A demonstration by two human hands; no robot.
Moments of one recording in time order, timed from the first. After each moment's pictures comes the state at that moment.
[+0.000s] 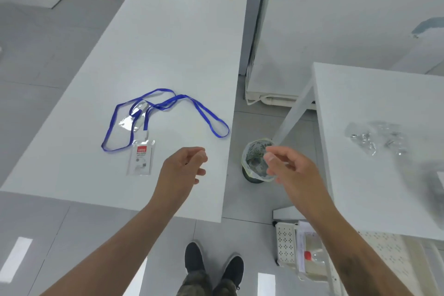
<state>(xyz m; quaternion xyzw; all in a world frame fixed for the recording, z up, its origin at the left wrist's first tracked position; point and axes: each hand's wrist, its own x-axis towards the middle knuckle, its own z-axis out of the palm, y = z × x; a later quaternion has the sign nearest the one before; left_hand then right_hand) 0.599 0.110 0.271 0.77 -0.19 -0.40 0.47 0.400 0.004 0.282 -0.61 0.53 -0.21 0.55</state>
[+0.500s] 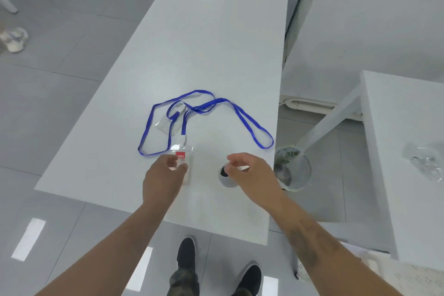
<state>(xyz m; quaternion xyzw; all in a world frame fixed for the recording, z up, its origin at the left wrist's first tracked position) 0.740 0.155 0.190 0.90 -0.14 -0.27 0.30 0.574 0.035 0.213 -0.70 0.47 -0.05 0.54</state>
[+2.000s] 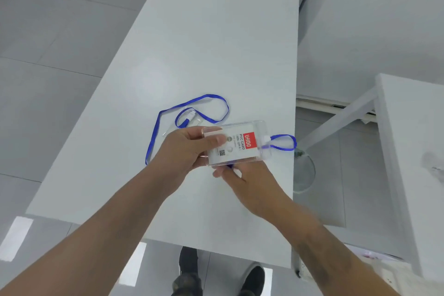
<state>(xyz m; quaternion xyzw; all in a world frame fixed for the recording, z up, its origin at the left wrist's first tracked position) 0.806 0.098 0.262 0.62 -0.12 -0.57 0.53 0.651 0.039 0.233 -0.80 0.35 -0.06 0.48</state>
